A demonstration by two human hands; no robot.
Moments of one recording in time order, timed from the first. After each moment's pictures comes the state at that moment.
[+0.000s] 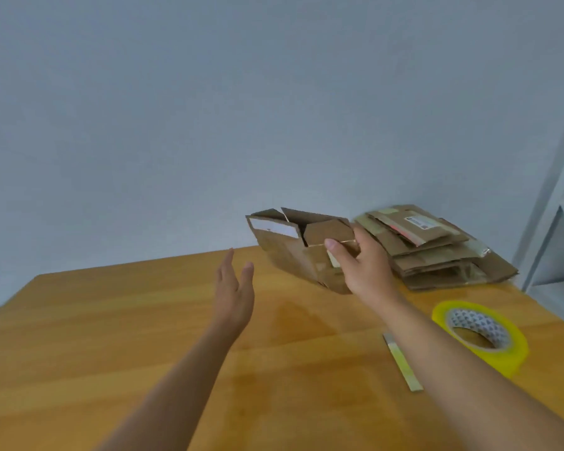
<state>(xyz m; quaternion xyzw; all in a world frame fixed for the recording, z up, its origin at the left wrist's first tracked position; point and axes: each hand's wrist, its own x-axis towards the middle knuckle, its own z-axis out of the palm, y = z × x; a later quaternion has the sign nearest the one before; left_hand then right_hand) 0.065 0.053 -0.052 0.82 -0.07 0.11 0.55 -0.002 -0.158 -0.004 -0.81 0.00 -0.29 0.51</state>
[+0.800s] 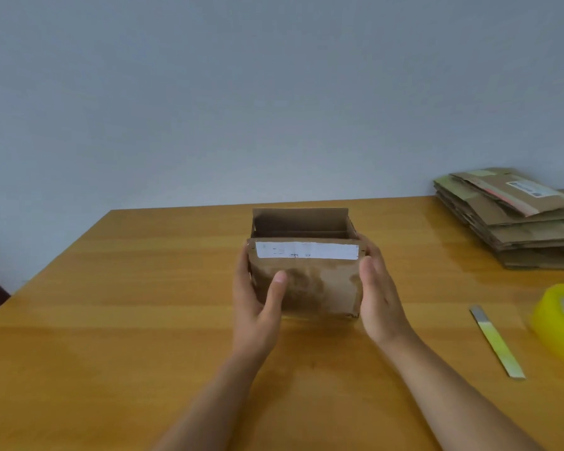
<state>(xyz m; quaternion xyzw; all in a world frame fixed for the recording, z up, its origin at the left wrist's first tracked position) -0.003 0.138 -0.100 0.72 -0.09 0.20 0.65 -0.001 -0.045 -0.101 -0.71 -0.13 -0.19 0.66</state>
